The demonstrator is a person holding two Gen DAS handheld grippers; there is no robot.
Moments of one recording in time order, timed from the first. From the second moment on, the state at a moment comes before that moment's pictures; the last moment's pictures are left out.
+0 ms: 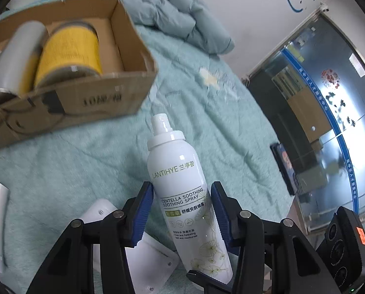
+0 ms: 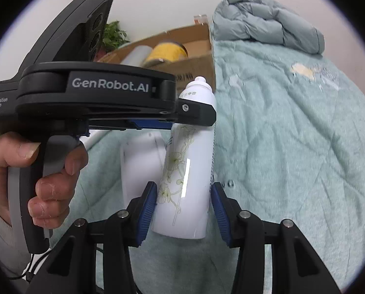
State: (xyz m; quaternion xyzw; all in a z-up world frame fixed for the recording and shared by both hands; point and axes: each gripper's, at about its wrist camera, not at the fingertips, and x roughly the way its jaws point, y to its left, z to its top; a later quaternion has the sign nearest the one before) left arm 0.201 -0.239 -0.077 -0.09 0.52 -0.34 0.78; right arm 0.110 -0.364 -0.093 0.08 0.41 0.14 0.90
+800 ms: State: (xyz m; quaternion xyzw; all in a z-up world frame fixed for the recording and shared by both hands) left arm 0.340 -0.187 0.099 -0.09 0.38 -0.32 0.86; right arm 0.245 -0.330 0.022 0.01 0.30 0.18 0.94
